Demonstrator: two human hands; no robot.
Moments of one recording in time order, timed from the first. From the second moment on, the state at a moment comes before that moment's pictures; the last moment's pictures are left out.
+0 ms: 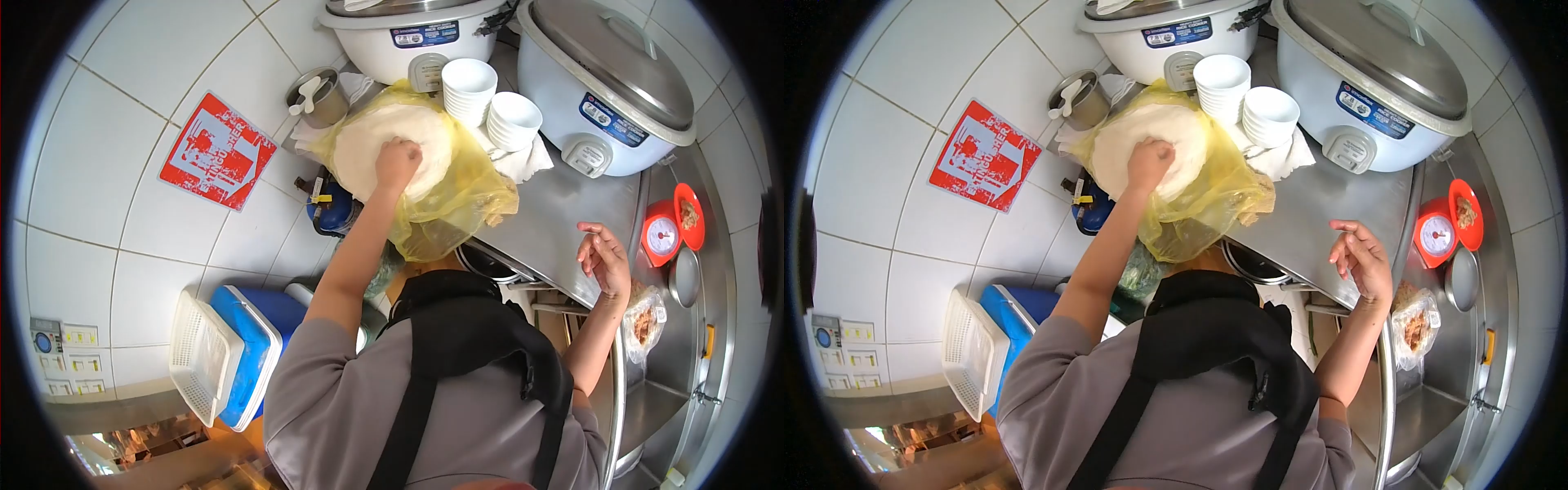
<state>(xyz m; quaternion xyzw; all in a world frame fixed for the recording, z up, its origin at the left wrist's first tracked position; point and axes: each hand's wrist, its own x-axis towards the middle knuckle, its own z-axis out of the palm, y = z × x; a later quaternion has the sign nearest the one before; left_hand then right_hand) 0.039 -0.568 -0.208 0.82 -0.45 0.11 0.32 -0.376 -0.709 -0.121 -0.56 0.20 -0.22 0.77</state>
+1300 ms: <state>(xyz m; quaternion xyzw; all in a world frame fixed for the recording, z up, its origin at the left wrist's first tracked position) -0.238 -0.659 -0.236 0.65 -0.53 -0.22 0.50 -0.664 -0.739 -0.138 -0.42 0.28 -0.60 0.62</state>
